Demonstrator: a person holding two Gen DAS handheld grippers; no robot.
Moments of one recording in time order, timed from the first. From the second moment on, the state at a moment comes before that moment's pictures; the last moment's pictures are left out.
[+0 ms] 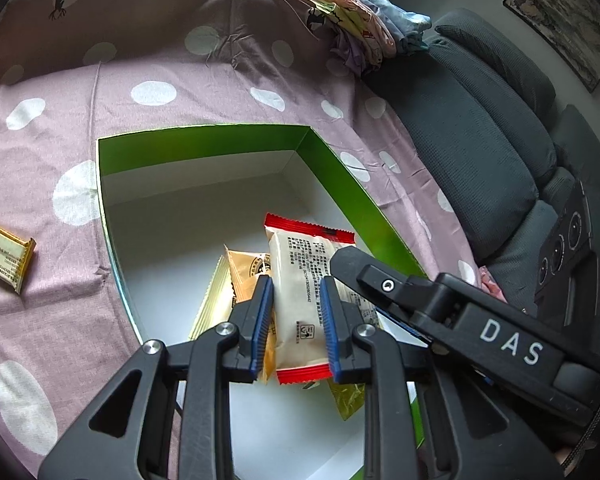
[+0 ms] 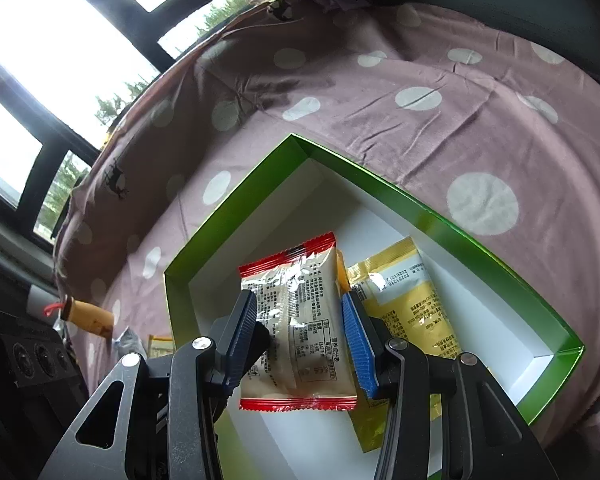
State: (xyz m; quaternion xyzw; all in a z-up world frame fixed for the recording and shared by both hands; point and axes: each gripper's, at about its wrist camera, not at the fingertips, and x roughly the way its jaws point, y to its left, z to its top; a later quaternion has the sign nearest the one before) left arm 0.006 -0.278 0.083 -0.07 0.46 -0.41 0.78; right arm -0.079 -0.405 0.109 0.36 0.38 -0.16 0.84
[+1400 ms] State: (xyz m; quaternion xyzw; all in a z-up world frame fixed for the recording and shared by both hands) left arm -0.004 -0.187 0.125 -0.03 0.43 -0.31 0.85; right arm -0.087 -0.399 0.129 0.32 0.34 -0.24 0.85
